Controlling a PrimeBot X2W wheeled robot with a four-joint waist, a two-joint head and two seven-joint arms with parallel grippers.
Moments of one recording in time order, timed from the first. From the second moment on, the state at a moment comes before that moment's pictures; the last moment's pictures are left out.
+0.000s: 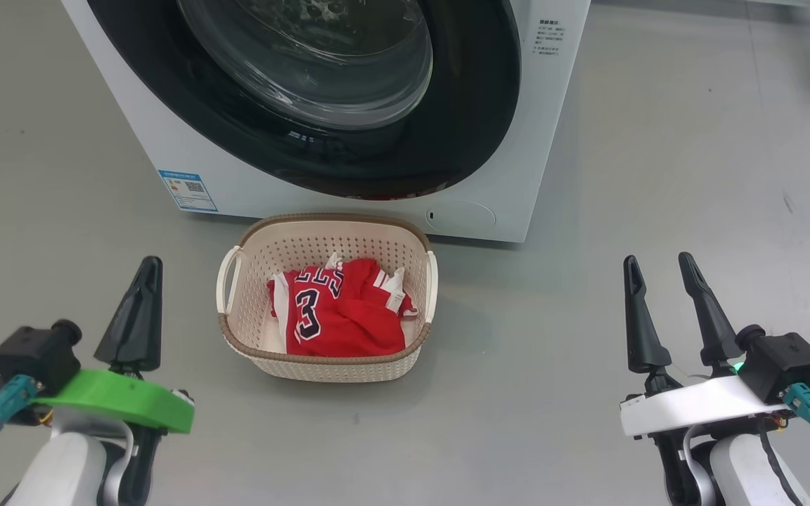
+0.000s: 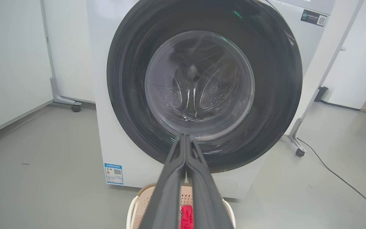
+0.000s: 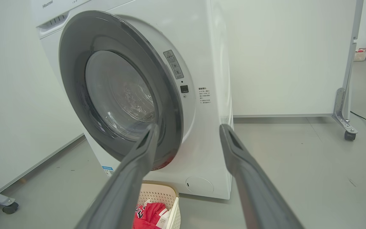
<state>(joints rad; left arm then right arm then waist) -0.23 0.23 -0.26 0.21 -0.68 -0.12 -0.24 -0.03 -0.12 0.23 0.01 0.43 0.04 -0.25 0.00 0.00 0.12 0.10</state>
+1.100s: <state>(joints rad) -0.14 0.22 -0.30 0.18 -0.51 -0.09 -0.25 -0.03 -0.10 0.23 0.02 0.41 0.05 -0.25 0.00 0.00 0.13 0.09</state>
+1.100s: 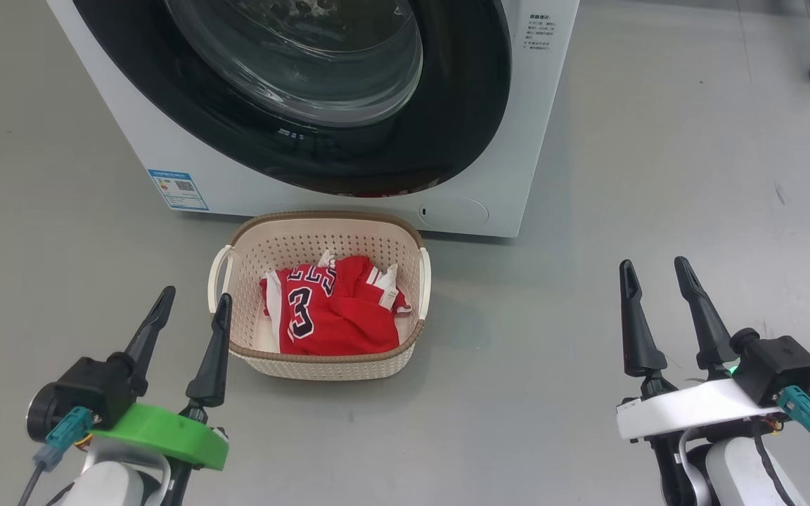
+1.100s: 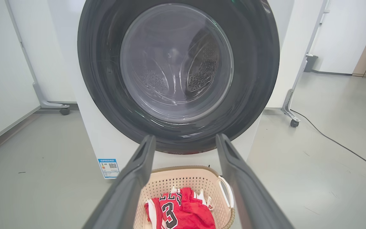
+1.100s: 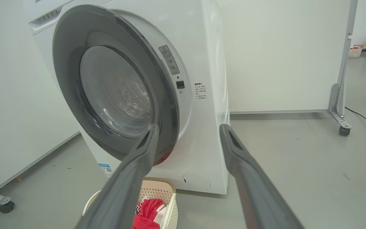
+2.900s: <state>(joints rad) -0.12 0.16 -0.30 0.14 -0.44 -0.11 -0.25 -0.08 -0.15 0.26 0.01 0.36 0.09 -0.23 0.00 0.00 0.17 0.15</state>
